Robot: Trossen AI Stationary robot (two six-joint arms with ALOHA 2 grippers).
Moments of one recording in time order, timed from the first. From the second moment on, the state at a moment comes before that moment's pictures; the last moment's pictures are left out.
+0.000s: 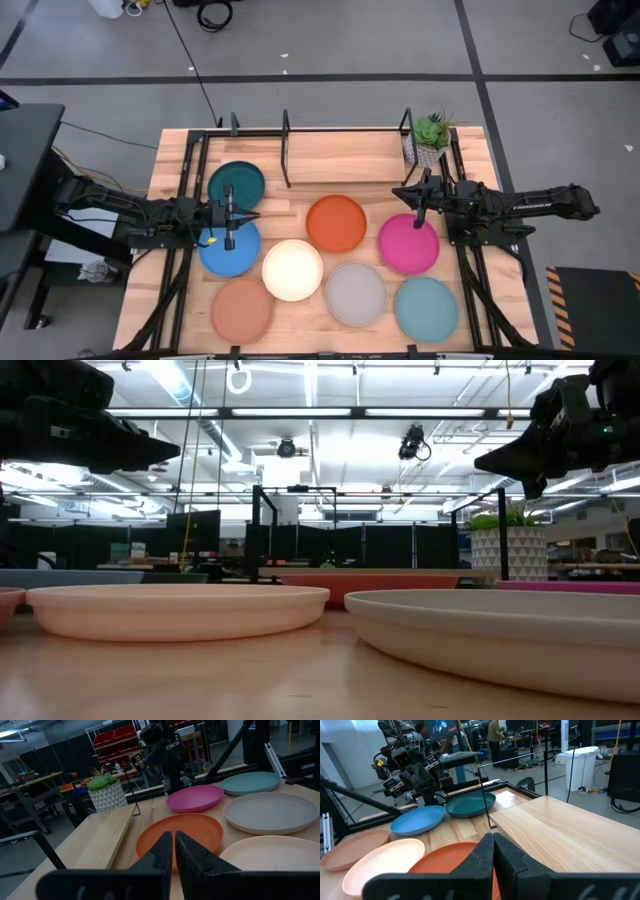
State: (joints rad) left arm -0.17 0.48 0.01 0.46 -0.28 0.25; right arm -0.03 0.33 0.07 0.21 0.27 0.21
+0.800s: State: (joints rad) left arm -0.17 0.48 0.01 0.50 -0.27 0.22; right arm -0.03 0.33 0.07 0.22 0.27 0.21
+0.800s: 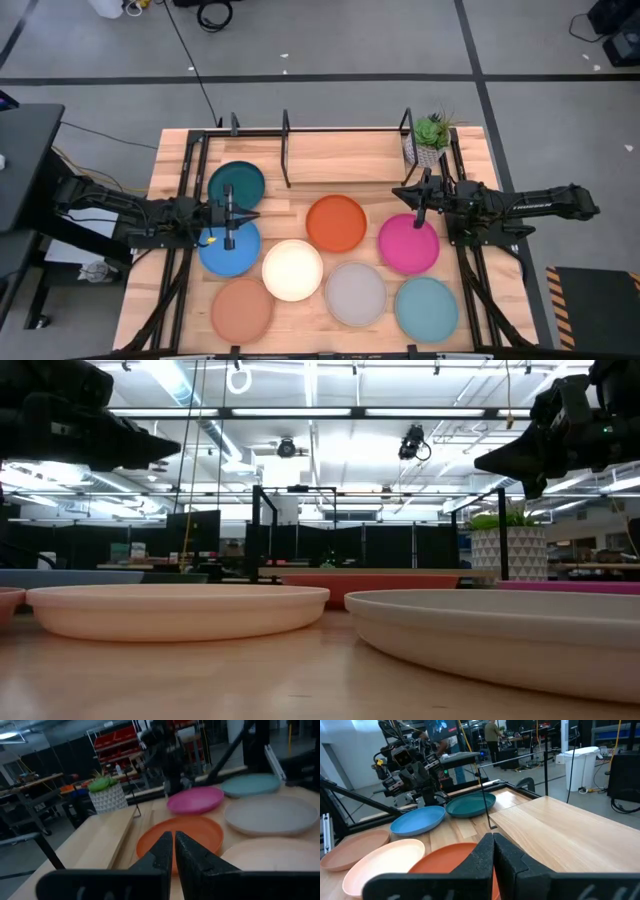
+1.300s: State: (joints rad) left arm -0.17 0.48 0.01 0.65 -0.26 -0.04; right arm -0.03 0.33 0.07 0.44 0.24 0.10
